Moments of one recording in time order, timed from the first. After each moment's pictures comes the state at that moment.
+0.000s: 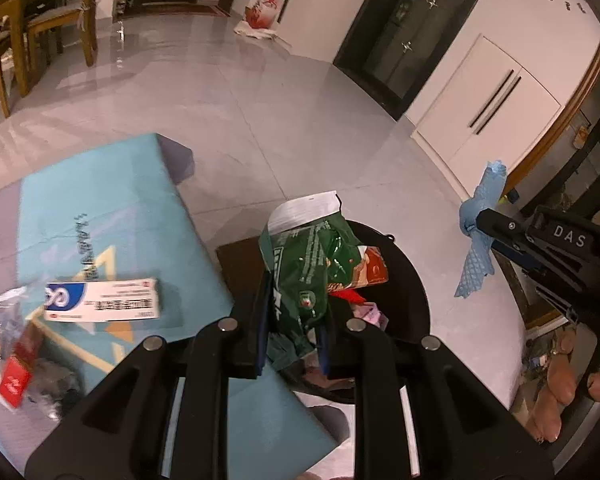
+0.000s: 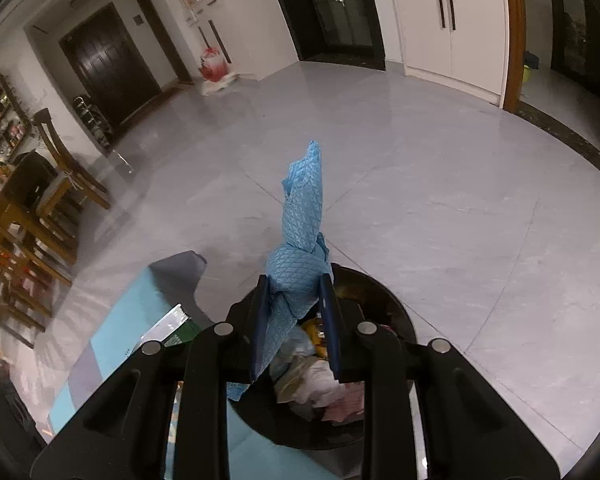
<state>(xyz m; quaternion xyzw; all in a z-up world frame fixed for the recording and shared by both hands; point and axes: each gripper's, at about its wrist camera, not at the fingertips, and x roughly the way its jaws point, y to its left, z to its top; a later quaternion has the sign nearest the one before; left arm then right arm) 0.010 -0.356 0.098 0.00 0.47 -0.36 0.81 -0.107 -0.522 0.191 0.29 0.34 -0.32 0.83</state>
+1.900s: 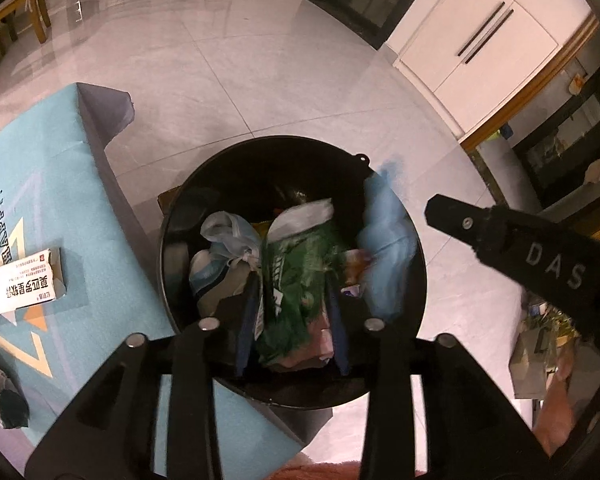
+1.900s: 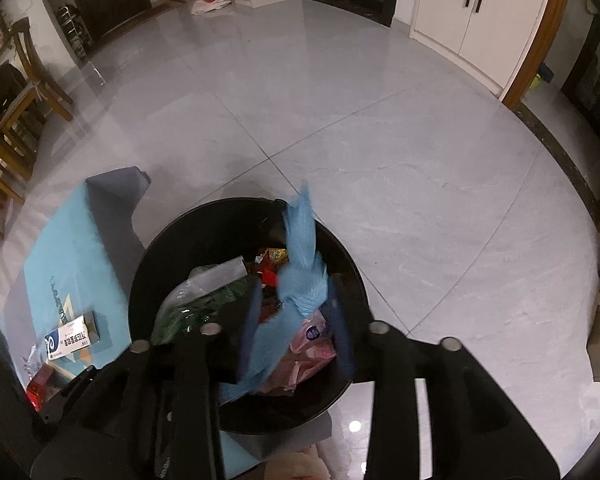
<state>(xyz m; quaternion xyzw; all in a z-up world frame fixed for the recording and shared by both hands) 0.001 -0.438 0.033 0.07 0.55 -0.39 0.74 -0.089 -0.536 0.136 0.22 0.49 -0.31 0.78</state>
